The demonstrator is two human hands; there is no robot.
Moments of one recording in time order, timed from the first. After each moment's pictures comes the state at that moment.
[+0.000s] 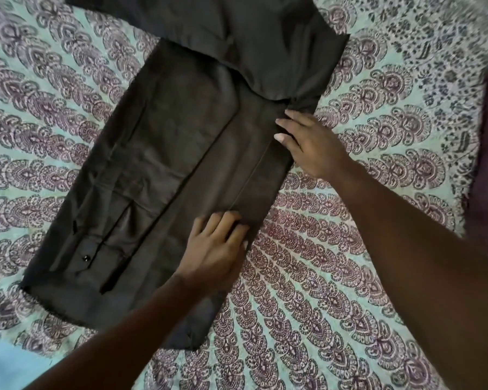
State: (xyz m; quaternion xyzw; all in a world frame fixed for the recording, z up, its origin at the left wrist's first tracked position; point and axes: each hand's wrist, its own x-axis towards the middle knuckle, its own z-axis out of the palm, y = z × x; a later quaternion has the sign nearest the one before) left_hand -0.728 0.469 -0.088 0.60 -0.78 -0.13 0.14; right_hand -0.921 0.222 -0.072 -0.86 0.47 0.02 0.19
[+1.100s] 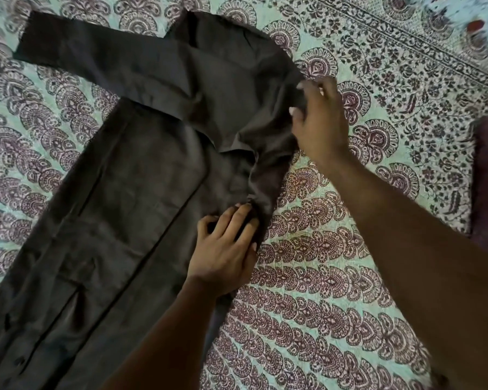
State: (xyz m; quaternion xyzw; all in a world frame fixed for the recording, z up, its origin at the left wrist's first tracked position) left_hand -0.774 0.313 -0.120 0.63 -0.76 -0.12 0.08; right_hand -0.916 0.059 -0.059 -0.78 0.60 -0.14 0.11
